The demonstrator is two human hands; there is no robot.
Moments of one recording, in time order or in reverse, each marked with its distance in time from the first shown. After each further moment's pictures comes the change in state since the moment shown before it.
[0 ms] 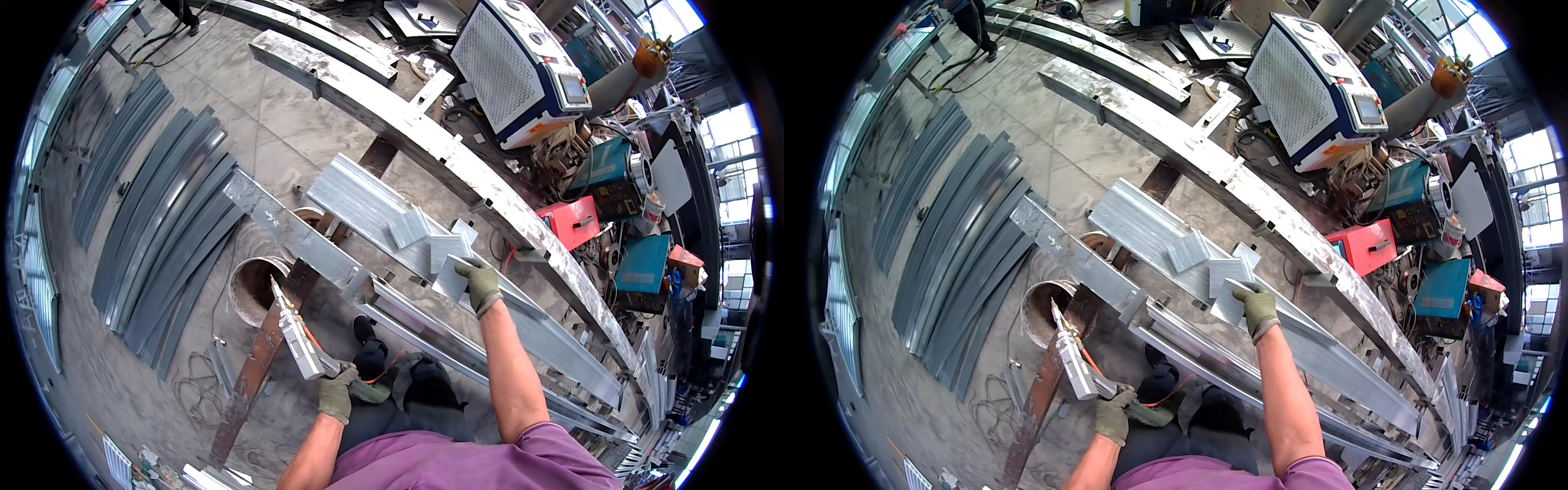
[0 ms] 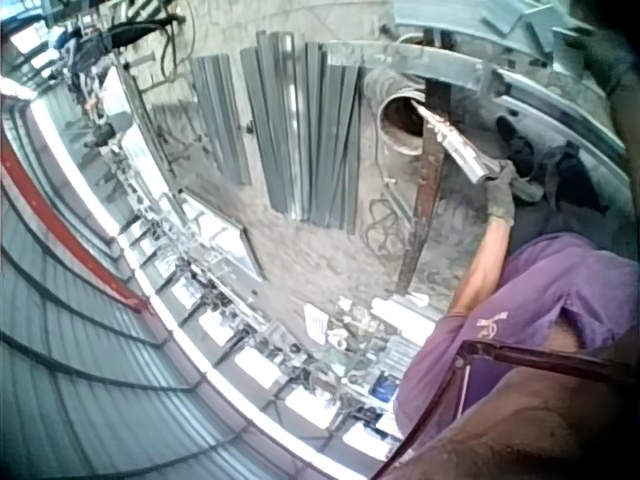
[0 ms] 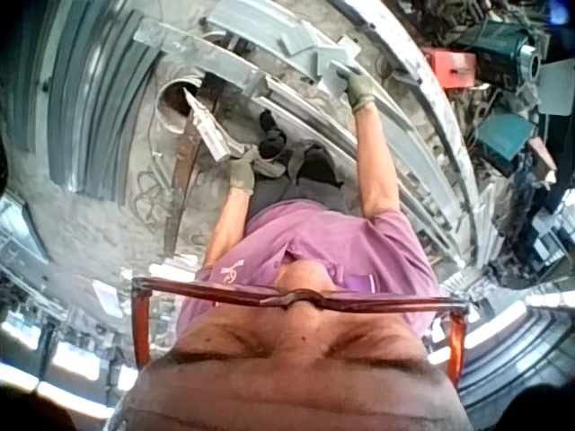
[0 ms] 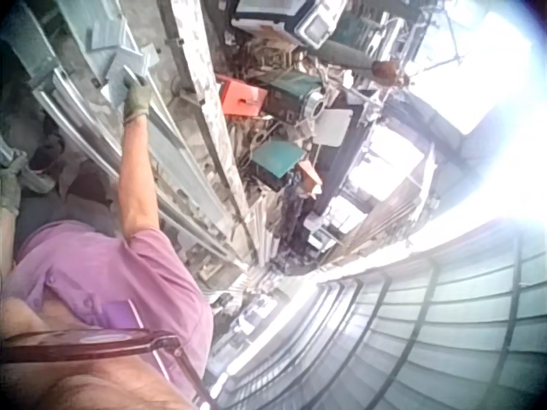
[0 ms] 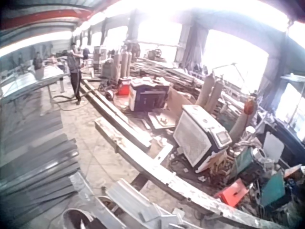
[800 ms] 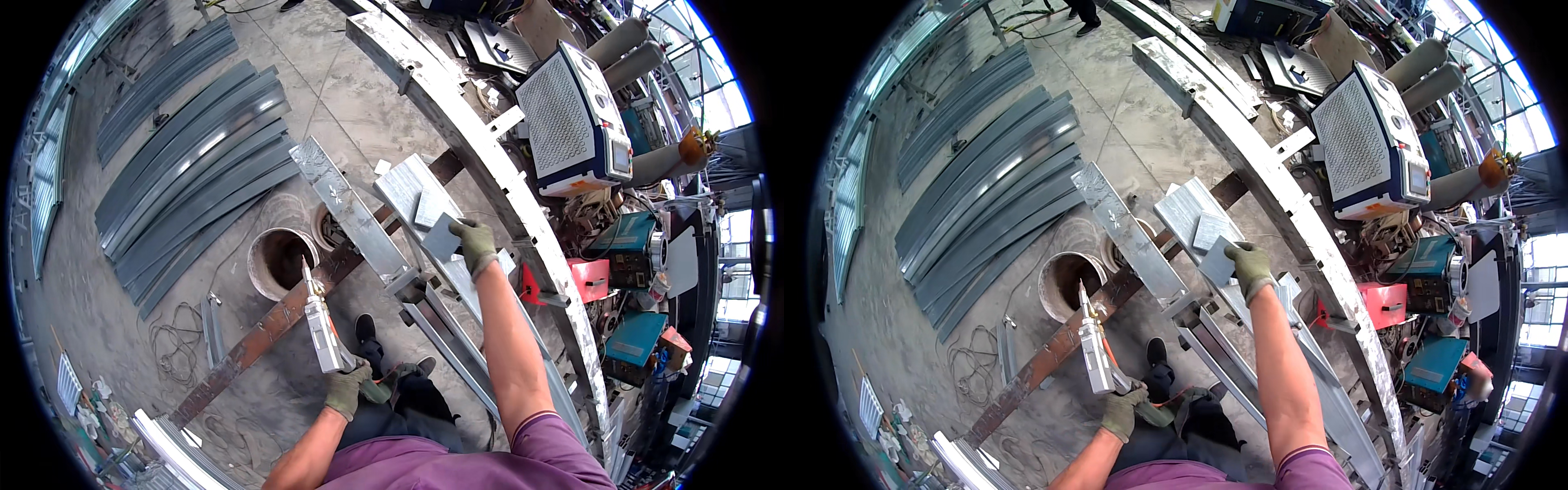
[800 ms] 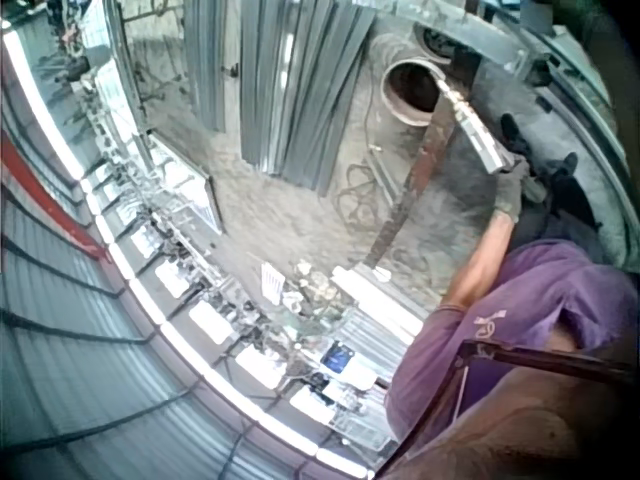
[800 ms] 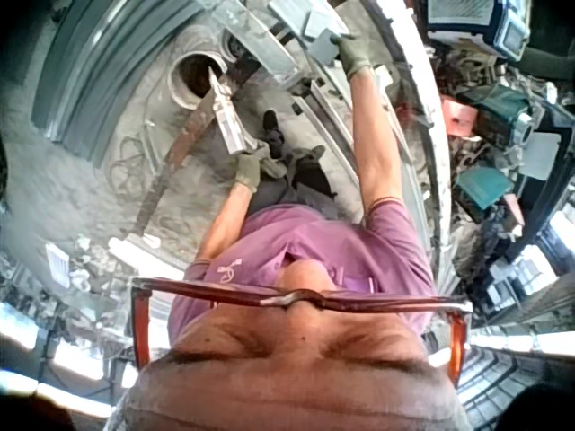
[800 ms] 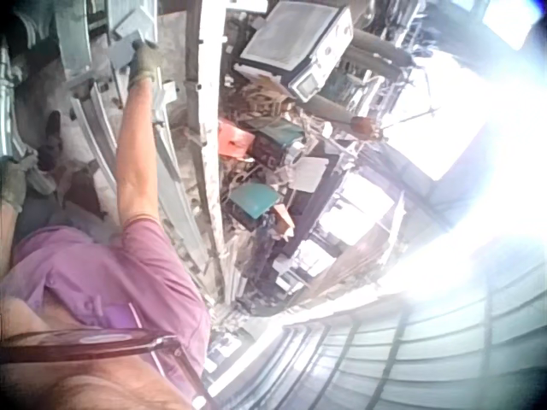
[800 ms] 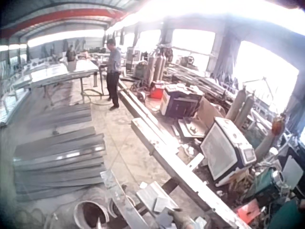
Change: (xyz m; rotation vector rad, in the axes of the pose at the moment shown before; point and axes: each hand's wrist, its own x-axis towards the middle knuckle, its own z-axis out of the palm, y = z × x) left_hand -0.007 -0.017 -0.020 -0.104 0.027 0.019; right_hand 0.023 -0.100 0.169 -0.210 -0.229 -0.168
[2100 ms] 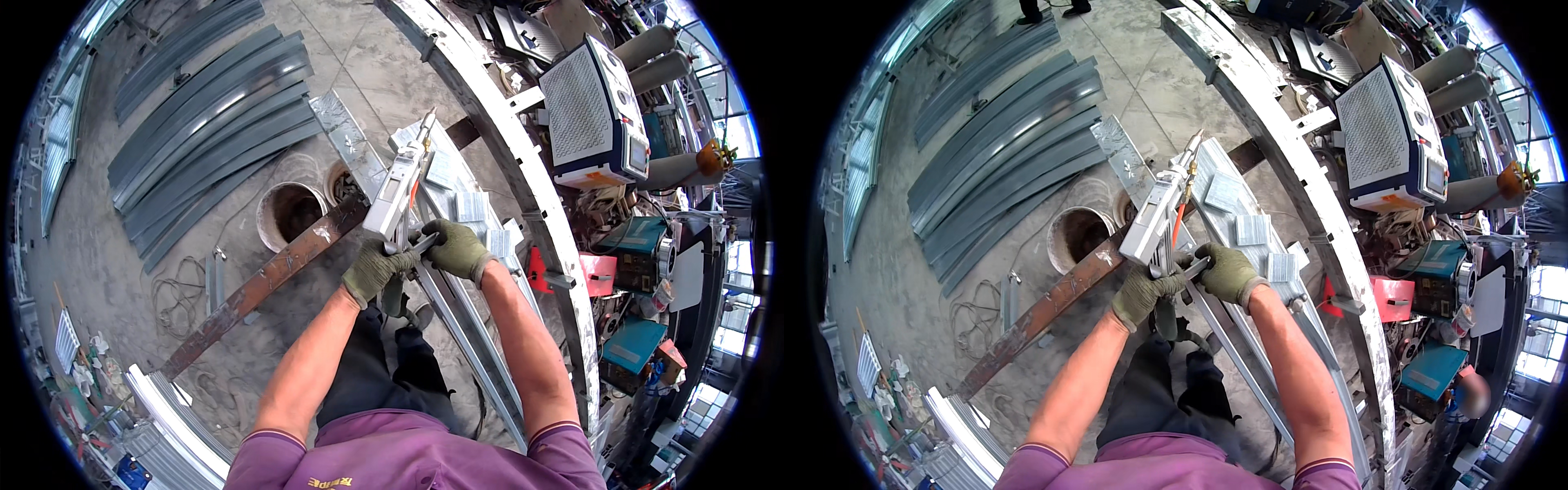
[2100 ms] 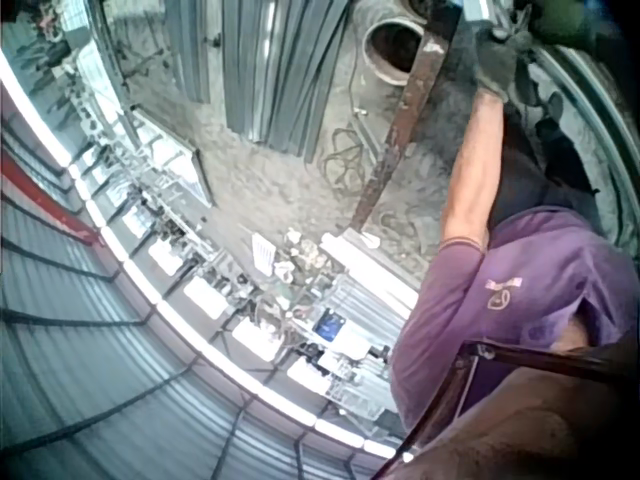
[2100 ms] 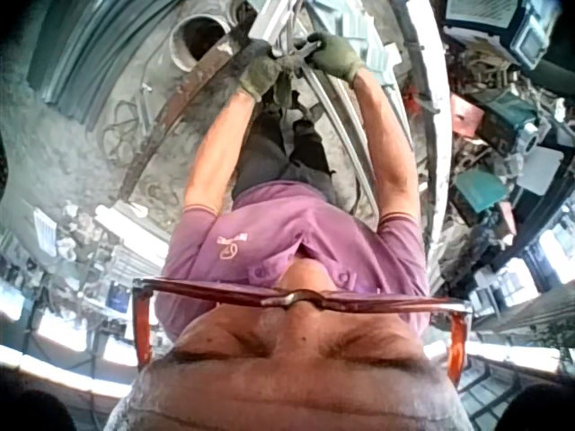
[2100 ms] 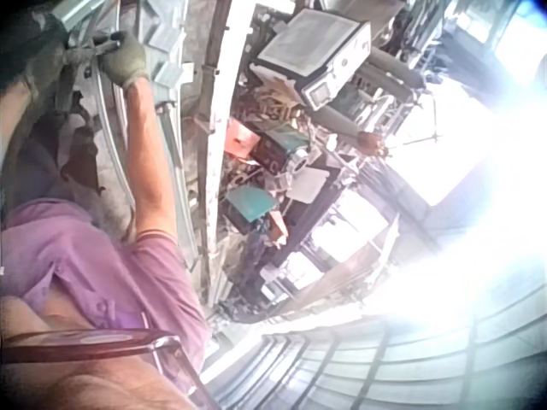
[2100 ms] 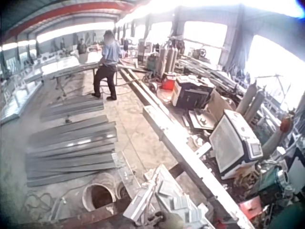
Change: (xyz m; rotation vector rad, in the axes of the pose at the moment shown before) left_hand 0.053 0.151 0.120 0.140 -0.516 0.273; right_hand -0.128 -0.014 0.005 -0.749 -0.602 -0.223
